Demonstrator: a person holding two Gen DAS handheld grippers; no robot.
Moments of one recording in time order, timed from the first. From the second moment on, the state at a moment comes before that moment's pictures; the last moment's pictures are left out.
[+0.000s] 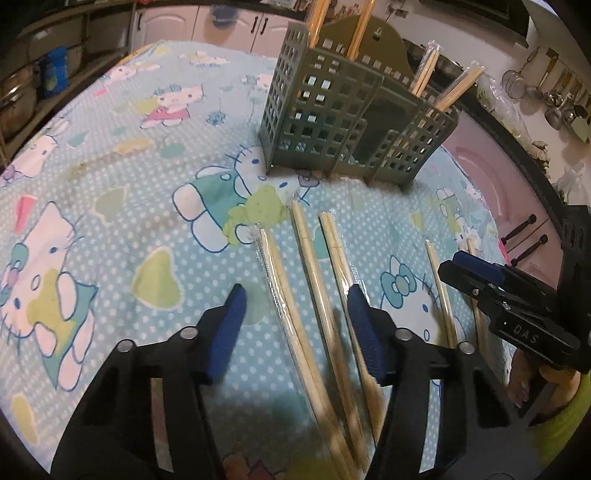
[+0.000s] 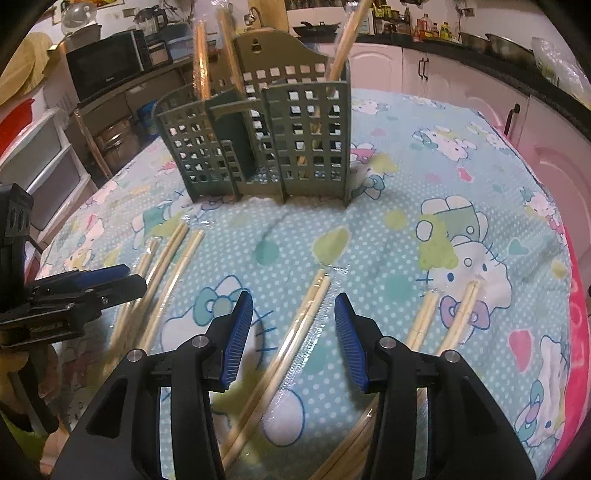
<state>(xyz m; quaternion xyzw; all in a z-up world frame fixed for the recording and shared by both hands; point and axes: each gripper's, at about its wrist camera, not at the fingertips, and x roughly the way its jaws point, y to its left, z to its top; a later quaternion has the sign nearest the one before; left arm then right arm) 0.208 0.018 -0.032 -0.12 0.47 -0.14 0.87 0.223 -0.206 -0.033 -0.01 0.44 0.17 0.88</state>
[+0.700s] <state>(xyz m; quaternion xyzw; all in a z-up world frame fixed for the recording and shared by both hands) 0.252 0.020 -0.033 -0.12 0.49 -0.13 0.85 0.266 -0.194 -0.050 -0.01 0.48 0.15 0.87</state>
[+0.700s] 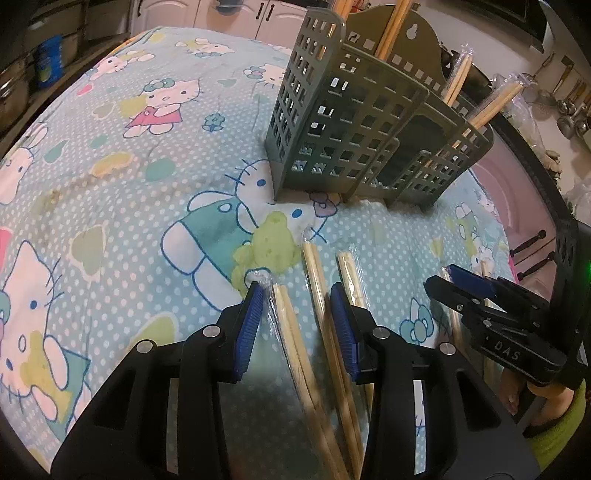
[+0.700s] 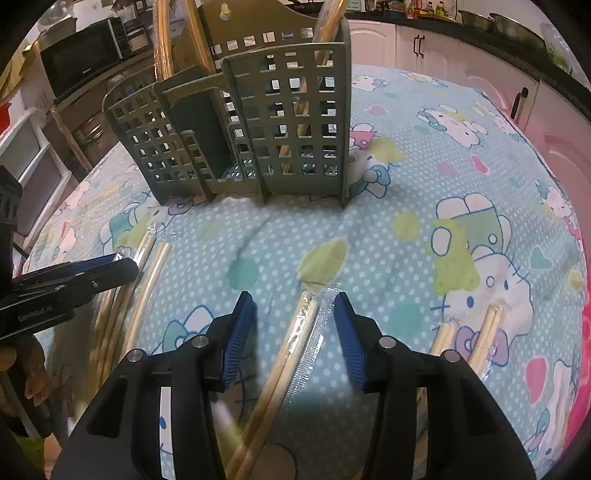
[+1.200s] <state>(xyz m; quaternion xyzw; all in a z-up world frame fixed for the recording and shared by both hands) 0.249 0.028 -0.034 -0.14 0.48 -0.14 0.85 0.271 -0.186 -0.044 -0.02 0.47 0.16 0.87</state>
